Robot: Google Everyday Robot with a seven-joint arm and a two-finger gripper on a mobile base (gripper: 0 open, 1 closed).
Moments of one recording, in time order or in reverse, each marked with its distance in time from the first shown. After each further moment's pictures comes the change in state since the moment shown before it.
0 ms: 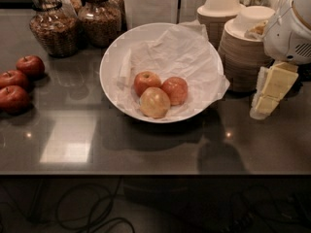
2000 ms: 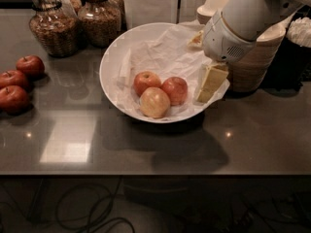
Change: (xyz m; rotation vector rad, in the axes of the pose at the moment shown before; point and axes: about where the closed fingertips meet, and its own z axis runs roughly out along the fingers) arm -0.093 -0.023 0.073 -0.089 -0.181 -0.187
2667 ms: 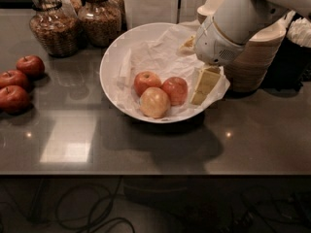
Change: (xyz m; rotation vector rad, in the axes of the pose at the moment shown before) arm -0.008 -0.001 0.018 -0.042 -0.042 -0.027
